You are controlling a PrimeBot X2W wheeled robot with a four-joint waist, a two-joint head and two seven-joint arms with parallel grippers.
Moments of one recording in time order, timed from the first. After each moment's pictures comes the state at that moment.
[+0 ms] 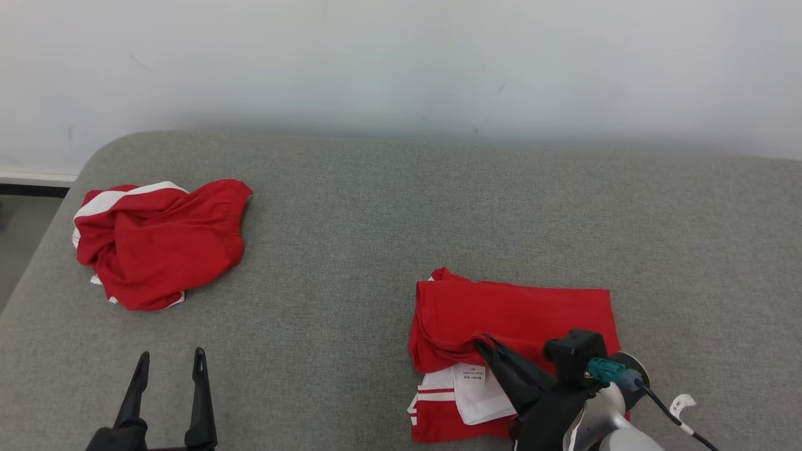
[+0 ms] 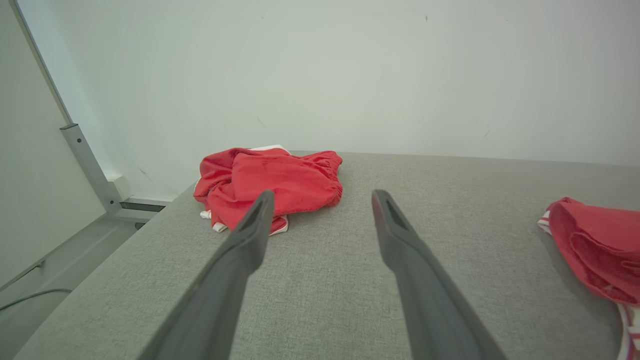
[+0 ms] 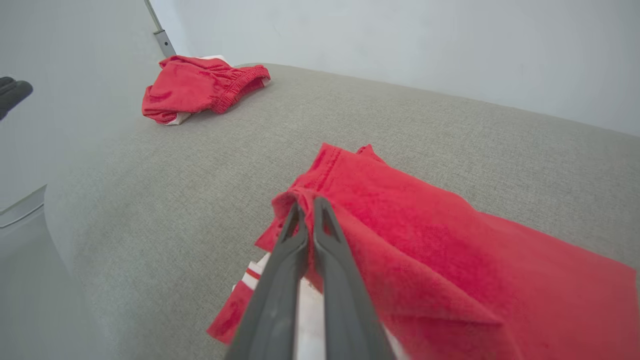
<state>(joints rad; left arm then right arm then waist) 0.00 0.08 0.08 0.15 -0.09 -0.08 -0.26 -0.24 -0.30 0.49 0.22 0.38 0.13 0.09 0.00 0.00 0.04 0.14</state>
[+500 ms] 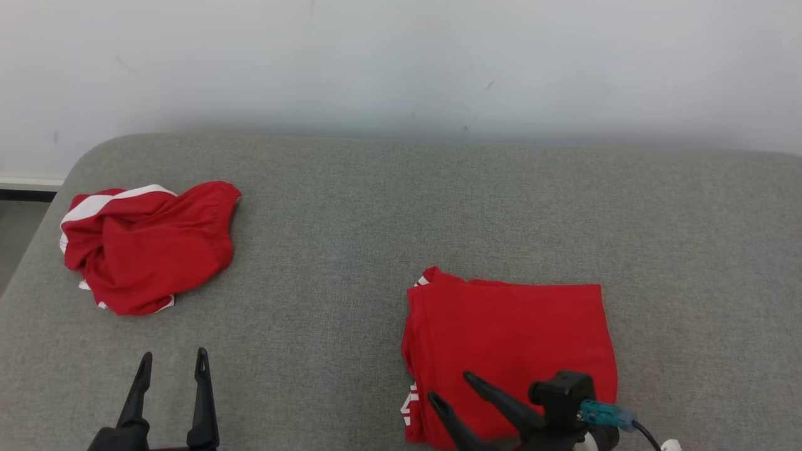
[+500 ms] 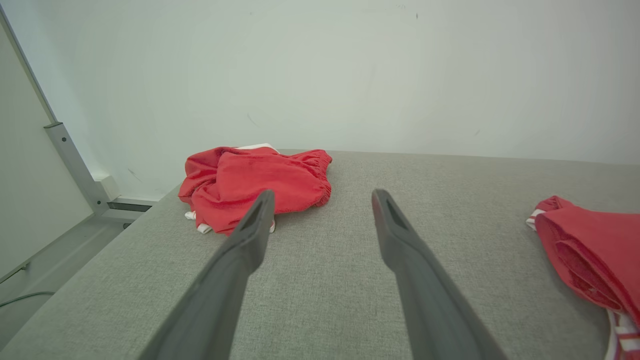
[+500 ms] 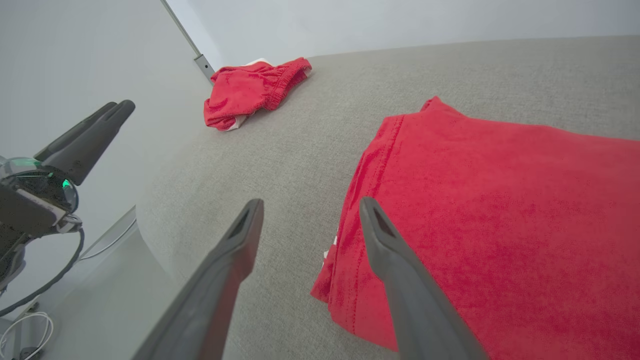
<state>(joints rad) 0.00 0.07 0.07 0.16 -0.09 -0.09 -0.26 -0.08 -0.23 0.51 0.08 0.51 0.13 0.14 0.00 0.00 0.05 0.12</state>
